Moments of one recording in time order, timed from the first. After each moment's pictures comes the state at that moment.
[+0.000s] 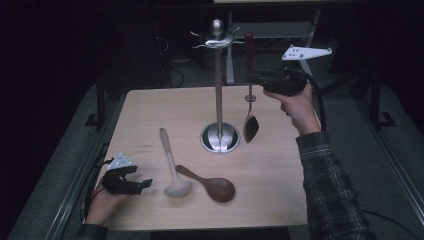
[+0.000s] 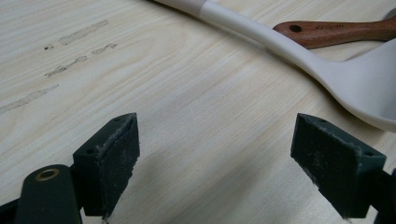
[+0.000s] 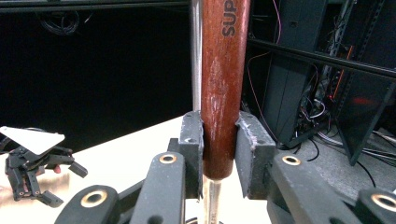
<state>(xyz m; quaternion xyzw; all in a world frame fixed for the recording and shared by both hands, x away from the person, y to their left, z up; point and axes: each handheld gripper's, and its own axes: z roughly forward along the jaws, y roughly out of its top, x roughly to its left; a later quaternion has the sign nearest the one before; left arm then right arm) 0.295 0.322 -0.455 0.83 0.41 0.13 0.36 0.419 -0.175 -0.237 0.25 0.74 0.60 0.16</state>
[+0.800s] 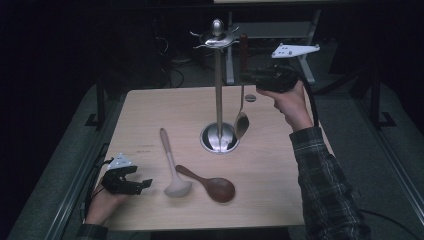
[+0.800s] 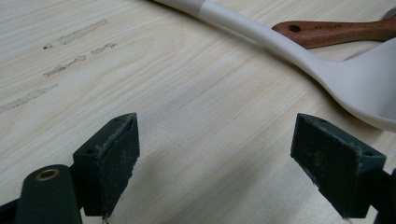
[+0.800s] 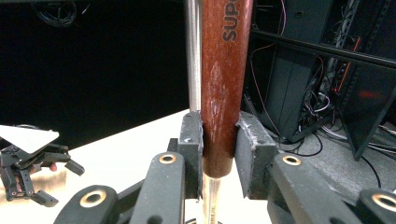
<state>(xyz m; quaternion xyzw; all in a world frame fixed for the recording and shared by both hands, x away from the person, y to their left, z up) 0.295 0.323 -0.455 0.83 0.41 0.13 0.36 0.434 -0.159 -0.240 0.25 0.76 0.59 0.15</state>
